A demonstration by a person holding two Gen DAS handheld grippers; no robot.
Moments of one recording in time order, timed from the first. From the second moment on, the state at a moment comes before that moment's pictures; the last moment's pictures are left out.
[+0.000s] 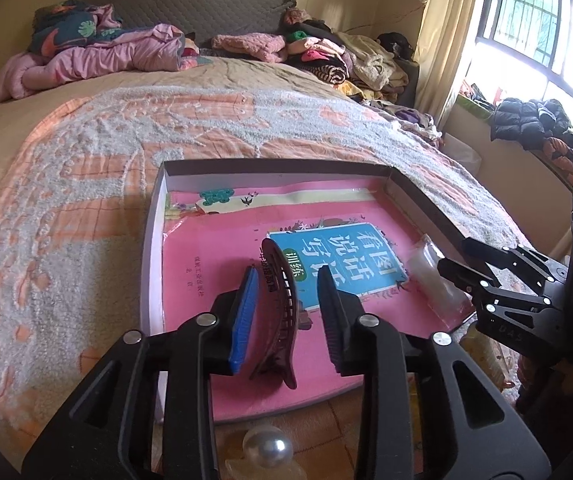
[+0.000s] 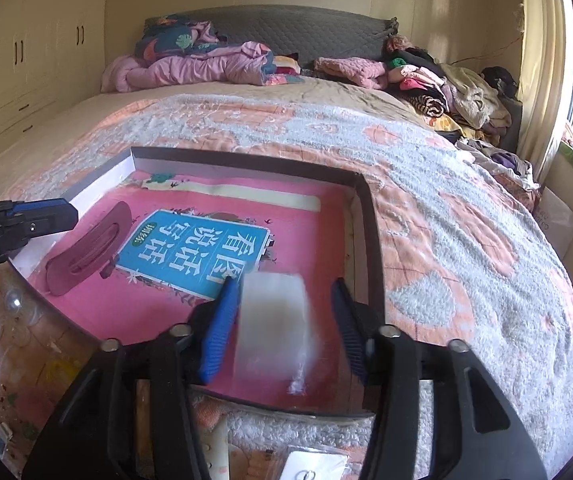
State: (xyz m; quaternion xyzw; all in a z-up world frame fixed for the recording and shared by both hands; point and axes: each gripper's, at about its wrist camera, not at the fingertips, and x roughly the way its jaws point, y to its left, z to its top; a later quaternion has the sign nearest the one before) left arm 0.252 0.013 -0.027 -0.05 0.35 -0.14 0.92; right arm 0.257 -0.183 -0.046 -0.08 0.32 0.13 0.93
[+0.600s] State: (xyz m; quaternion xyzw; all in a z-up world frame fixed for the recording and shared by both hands) left arm 0.176 0.023 0.037 -0.08 0.26 -0.10 0.96; right arm 0.165 -0.212 0.027 -0.07 0.16 0.10 0.98
